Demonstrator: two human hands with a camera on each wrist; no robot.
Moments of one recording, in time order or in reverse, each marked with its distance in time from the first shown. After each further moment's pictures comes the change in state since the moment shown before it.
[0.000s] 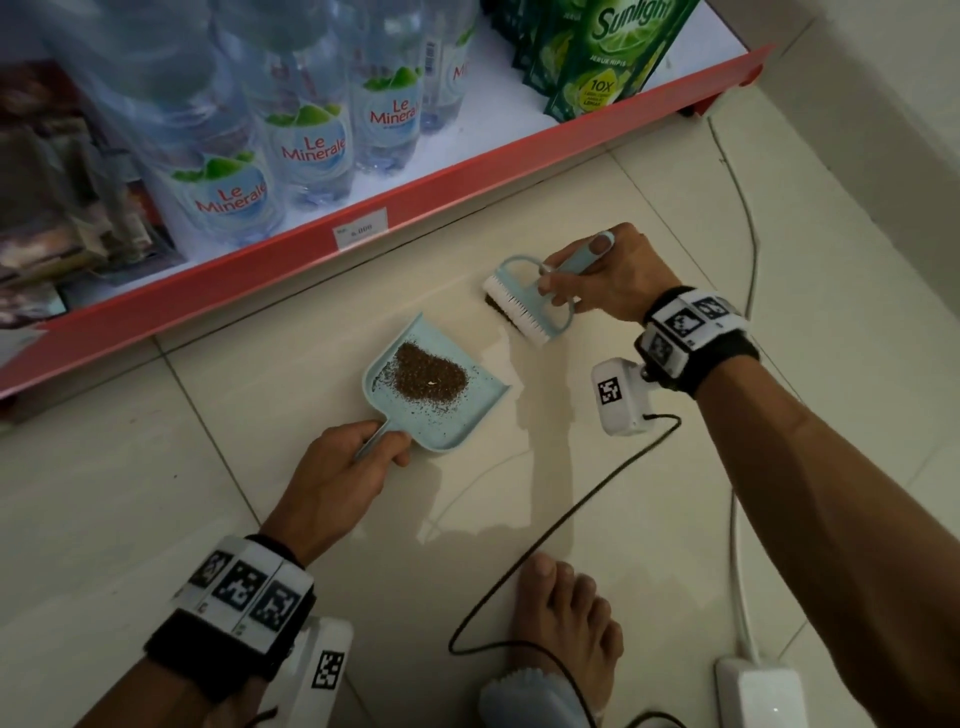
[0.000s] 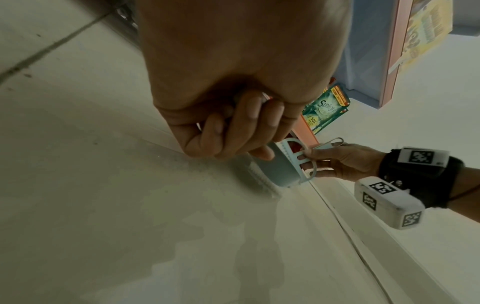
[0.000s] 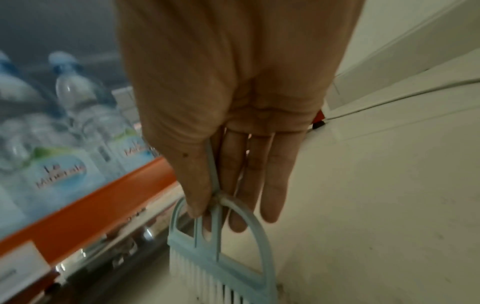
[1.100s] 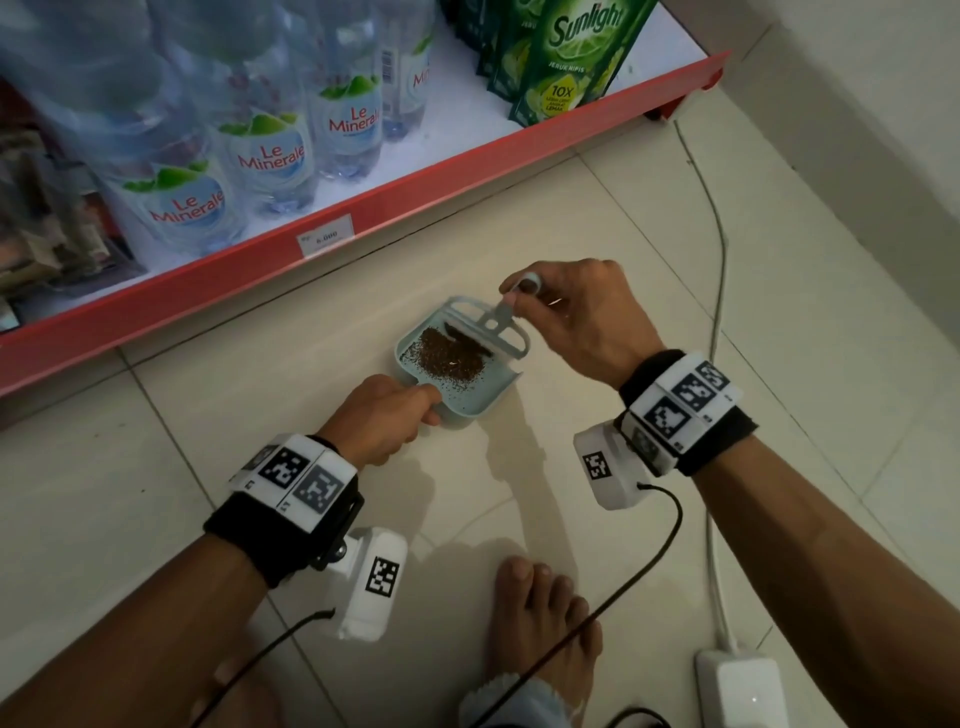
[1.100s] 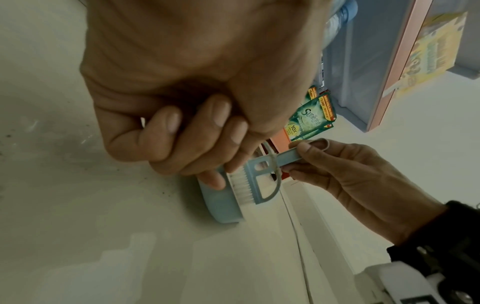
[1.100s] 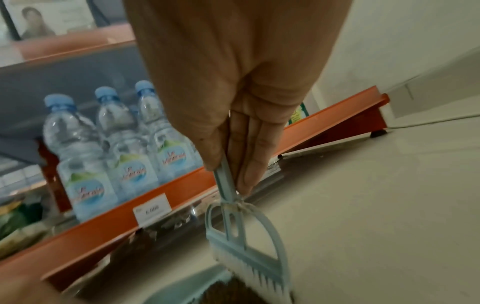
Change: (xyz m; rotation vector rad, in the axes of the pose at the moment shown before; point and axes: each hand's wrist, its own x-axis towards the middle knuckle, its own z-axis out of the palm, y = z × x) left_hand 0.047 0.067 0.034 0.058 -0.102 -0.318; right_hand -0.061 -0.026 0.013 -0.180 0.126 -0.298
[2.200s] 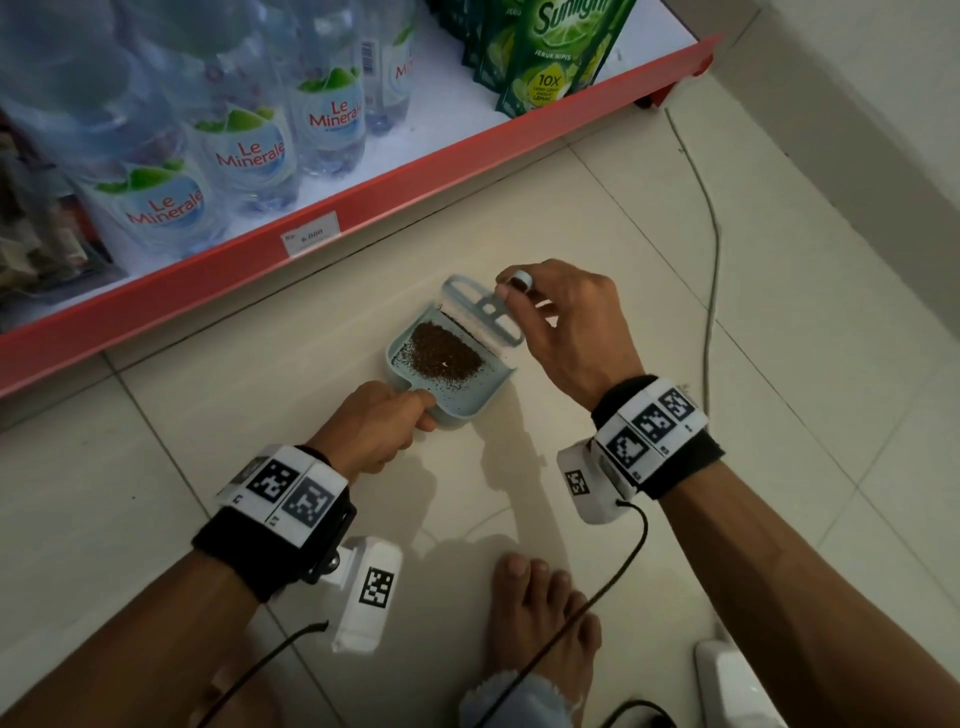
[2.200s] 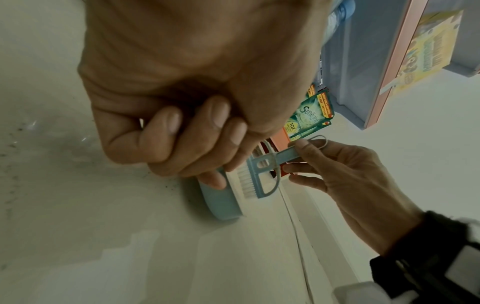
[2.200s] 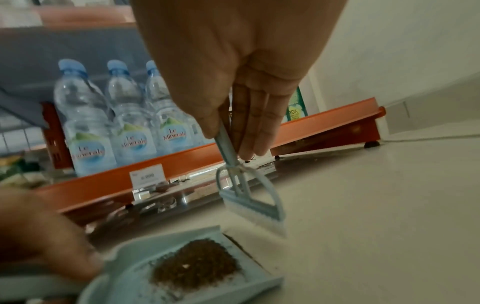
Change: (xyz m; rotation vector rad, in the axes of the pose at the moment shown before) left_hand -0.001 -0.003 0.004 -0.003 -0.036 -0.040; right_hand -0.016 0.000 0.020 -0.034 0.217 -0.063
